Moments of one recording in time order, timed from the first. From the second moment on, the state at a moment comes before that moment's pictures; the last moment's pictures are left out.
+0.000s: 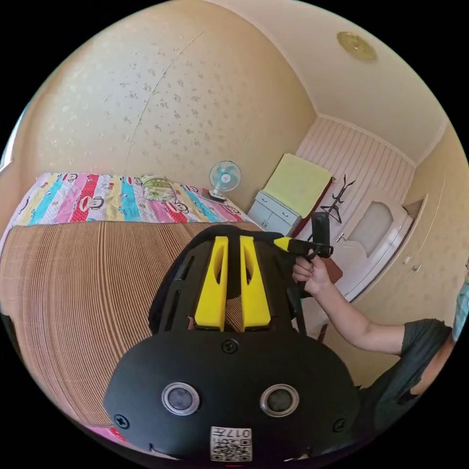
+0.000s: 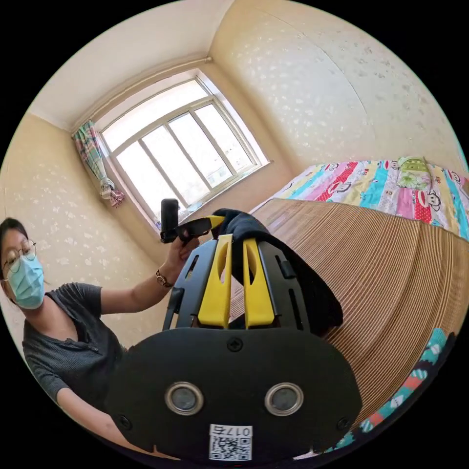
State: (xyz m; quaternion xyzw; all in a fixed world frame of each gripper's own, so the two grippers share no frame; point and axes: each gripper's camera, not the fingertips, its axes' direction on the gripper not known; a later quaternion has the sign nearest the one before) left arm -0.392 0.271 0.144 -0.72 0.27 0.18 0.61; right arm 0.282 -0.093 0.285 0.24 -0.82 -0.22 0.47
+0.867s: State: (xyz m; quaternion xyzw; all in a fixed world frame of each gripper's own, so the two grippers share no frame) left arm -0.553 0.252 0.131 -0.83 0.00 0.16 0.53; right arm 0.350 0.202 0.592 -0.11 -0.84 -0.04 0.52
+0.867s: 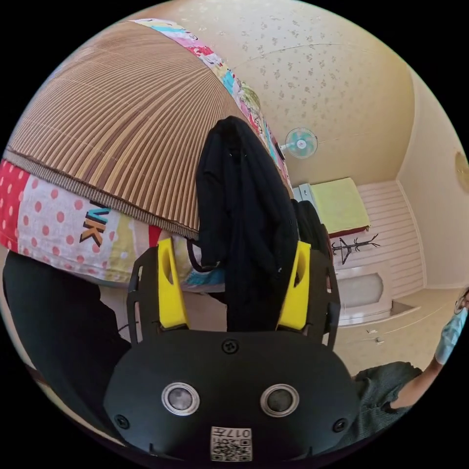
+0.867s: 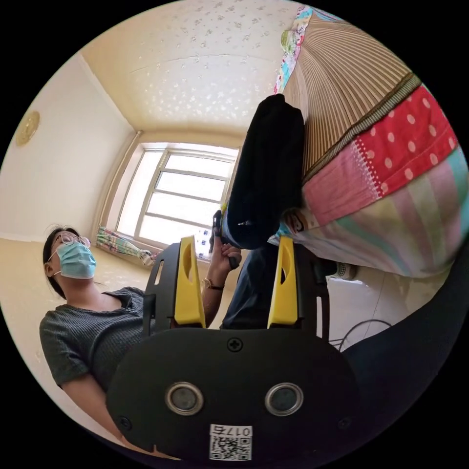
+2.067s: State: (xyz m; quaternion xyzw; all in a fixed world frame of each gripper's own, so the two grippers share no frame) left arm -0.325 0.102 0.035 -0.86 0.33 0.08 0.38; right arm 0.528 0.082 0.508 0.27 -0.88 -0.01 0.40
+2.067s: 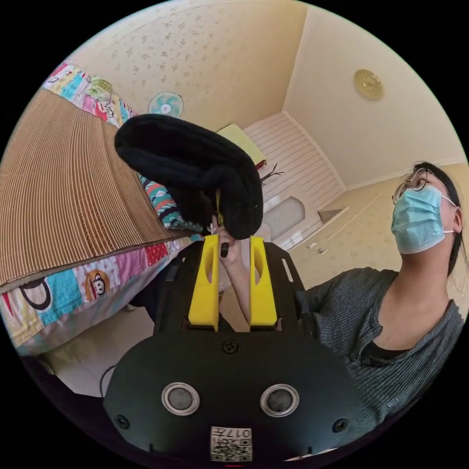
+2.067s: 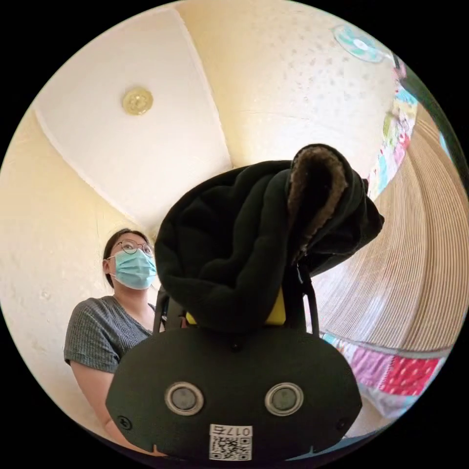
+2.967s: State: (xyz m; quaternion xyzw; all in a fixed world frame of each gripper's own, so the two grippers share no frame) left arm -0.401 0.102 0.117 -0.83 0.13 0.12 0.53; right arm 0.540 0.171 0.517 0.20 -0.52 0.24 0.79
